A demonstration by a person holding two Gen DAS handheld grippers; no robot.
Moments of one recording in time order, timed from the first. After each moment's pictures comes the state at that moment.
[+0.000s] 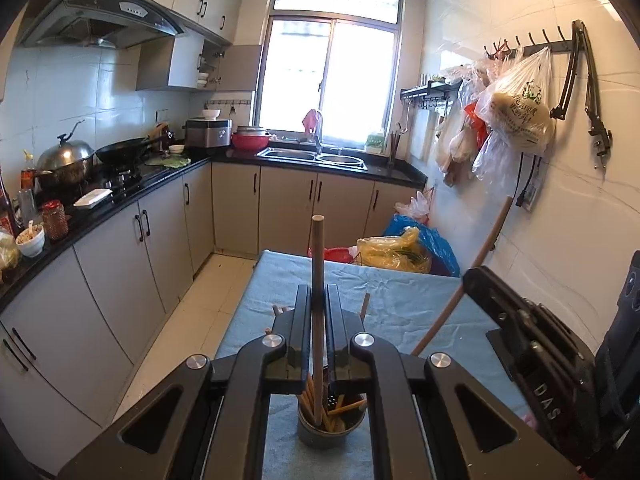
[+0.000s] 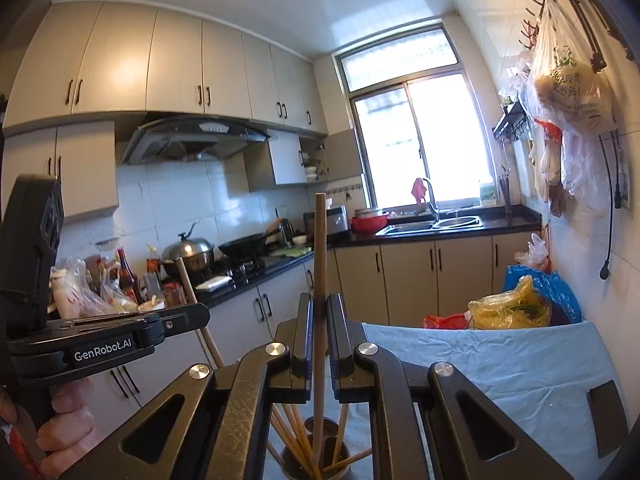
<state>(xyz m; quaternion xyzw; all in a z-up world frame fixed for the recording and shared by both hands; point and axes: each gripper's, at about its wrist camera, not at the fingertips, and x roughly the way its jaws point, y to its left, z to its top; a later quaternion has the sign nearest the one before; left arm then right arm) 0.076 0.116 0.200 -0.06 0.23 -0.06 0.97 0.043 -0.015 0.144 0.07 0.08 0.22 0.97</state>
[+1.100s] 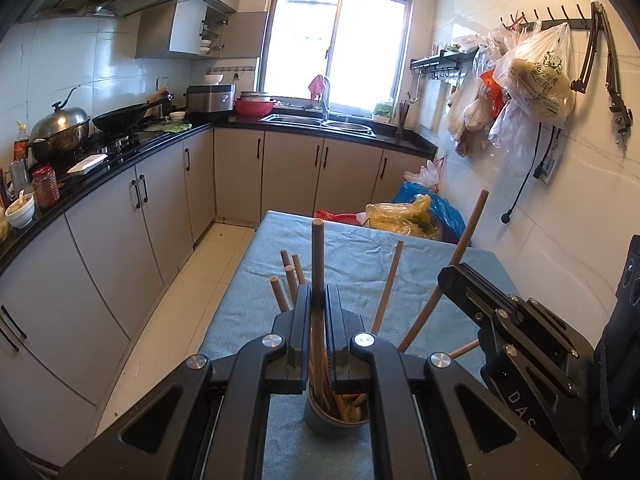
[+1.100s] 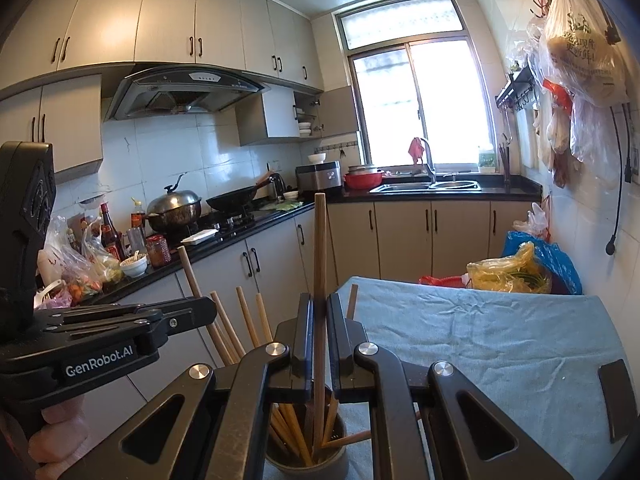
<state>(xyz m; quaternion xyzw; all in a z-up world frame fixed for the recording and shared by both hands) 0.107 0.117 0.138 -0.06 0.28 -0.05 0.96 0.087 0.001 0.089 0.04 0.15 0.21 0.97</state>
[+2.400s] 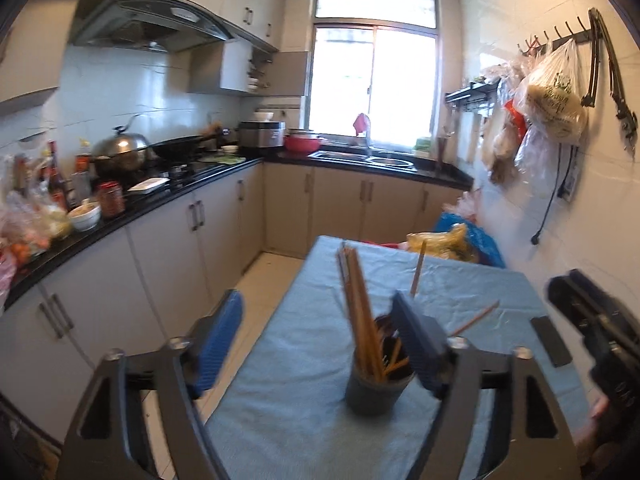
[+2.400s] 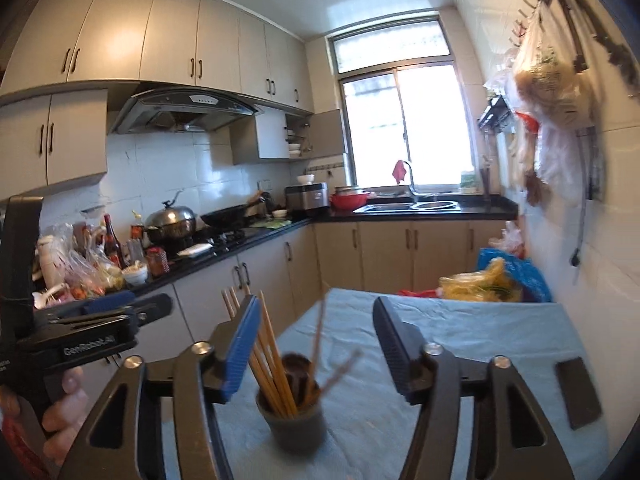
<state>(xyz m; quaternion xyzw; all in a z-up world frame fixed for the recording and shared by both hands) -0.003 0.127 0.139 -0.05 0.21 0.05 0.98 -0.013 -0.048 0.108 0.03 0.11 0.18 0.98</state>
